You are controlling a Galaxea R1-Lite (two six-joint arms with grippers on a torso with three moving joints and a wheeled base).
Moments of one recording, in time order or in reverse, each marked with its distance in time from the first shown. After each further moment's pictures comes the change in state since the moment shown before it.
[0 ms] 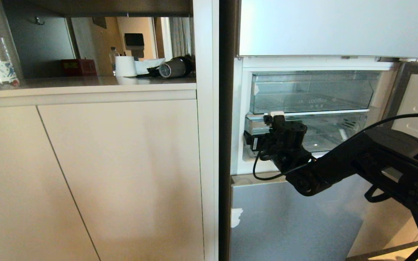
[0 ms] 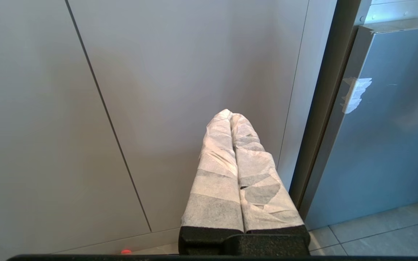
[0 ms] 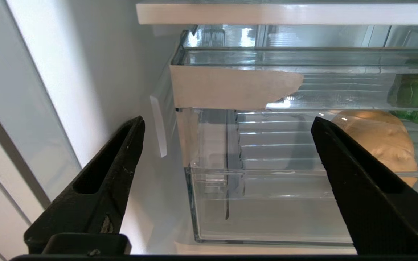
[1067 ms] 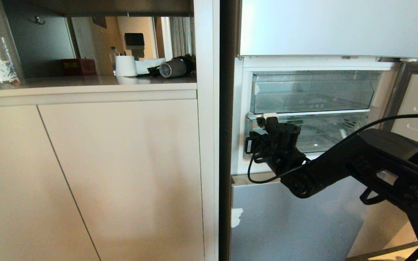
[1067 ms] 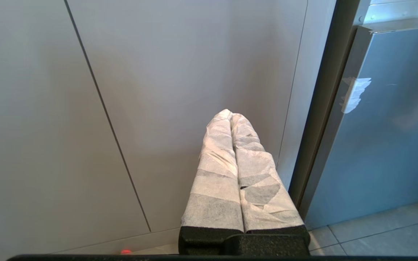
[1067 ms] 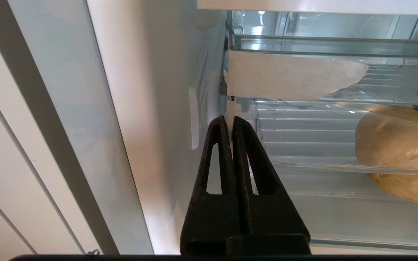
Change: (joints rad) left arm 0.000 0.000 0.000 0.000 0.000 0.000; right arm 0.026 0.002 -0.005 0.003 -0.009 -0.011
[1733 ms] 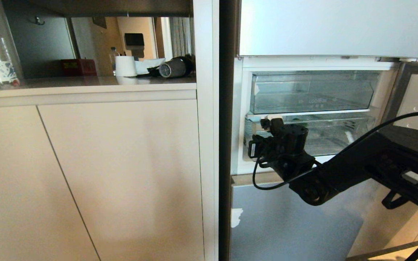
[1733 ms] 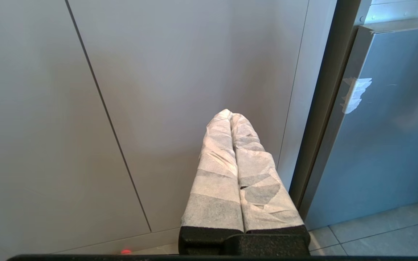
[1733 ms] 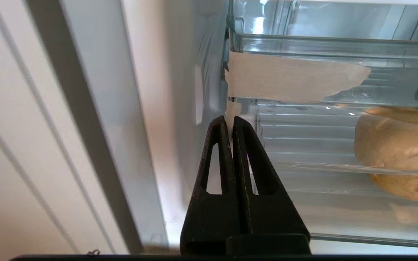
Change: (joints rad) left arm 0.000 0.000 0.000 0.000 0.000 0.000; right arm 0.030 -0.106 0.153 -0.004 -0.006 0.003
